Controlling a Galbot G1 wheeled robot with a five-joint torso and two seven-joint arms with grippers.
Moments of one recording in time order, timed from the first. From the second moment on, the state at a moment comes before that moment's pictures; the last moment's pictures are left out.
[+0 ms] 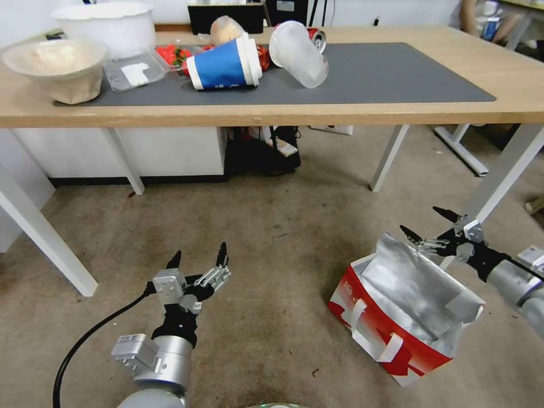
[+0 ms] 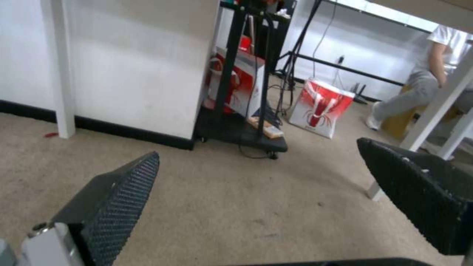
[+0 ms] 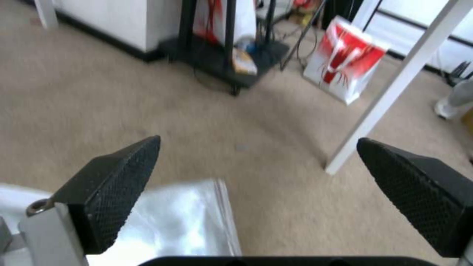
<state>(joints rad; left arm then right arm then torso) 1.81 -1.51 -0.37 -2.41 -0.28 0.10 -0.16 -1.40 0.69 0.75 1.70 0.53 -0.04 -0.47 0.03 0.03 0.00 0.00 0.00</state>
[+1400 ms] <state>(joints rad) 1.80 -1.53 -0.39 -2.36 -0.30 0.06 -0.19 -0.92 0.70 0.25 1.23 0.39 -0.03 -0.73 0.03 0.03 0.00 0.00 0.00</state>
